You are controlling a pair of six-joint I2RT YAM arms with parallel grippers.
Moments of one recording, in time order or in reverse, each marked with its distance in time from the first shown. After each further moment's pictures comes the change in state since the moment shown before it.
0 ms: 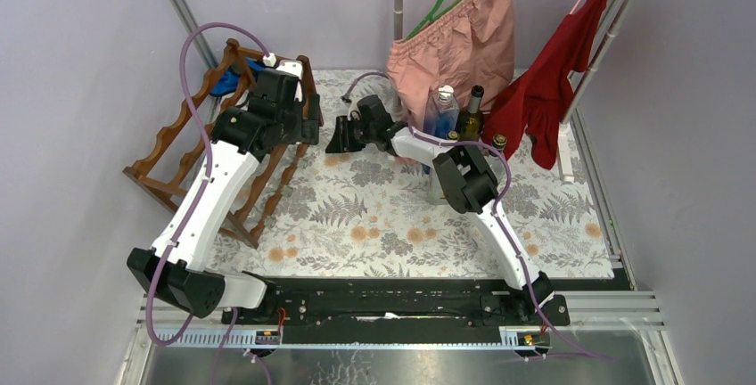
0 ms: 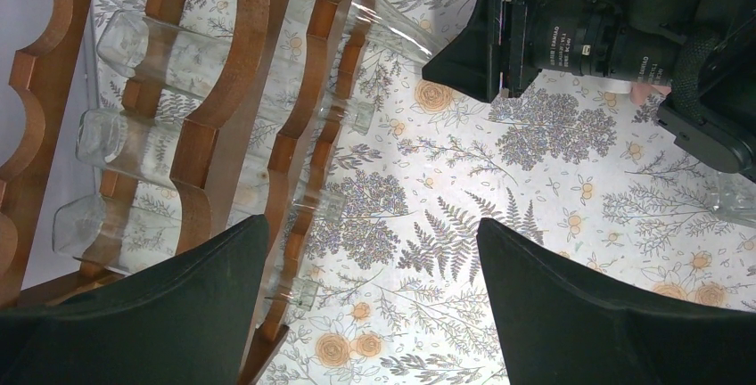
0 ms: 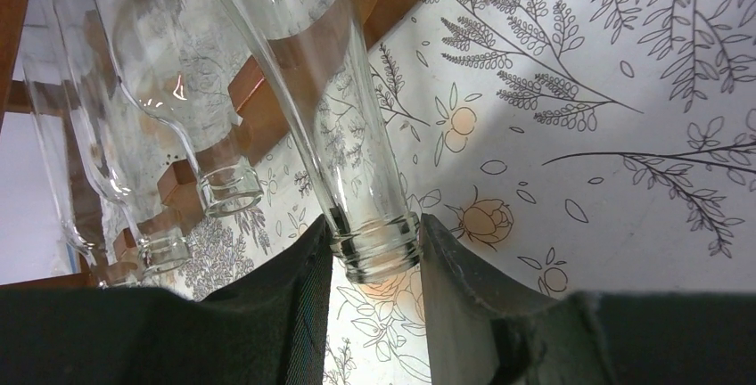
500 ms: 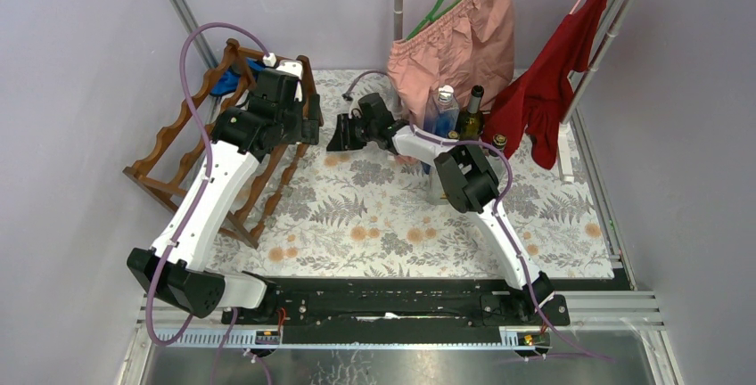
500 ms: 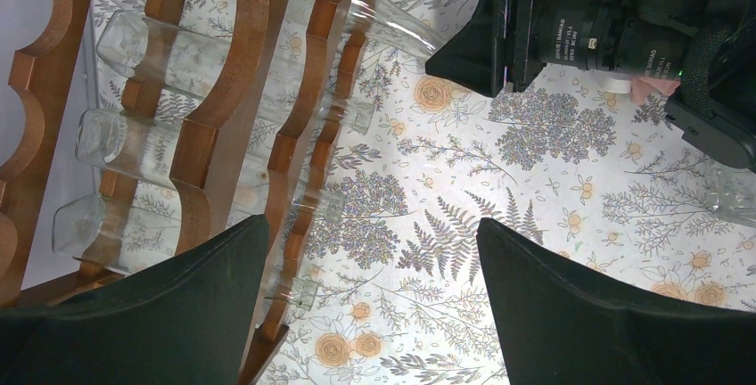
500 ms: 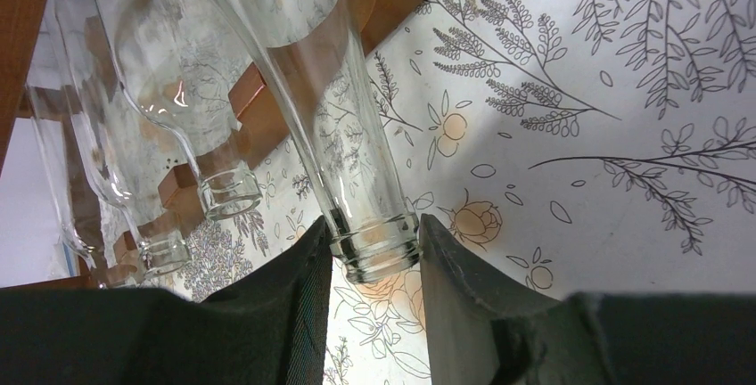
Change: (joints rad) left arm 0.000 0.000 0.000 0.000 0.002 0.000; right arm -0.006 -0.009 -0.001 0.004 0.013 -0.008
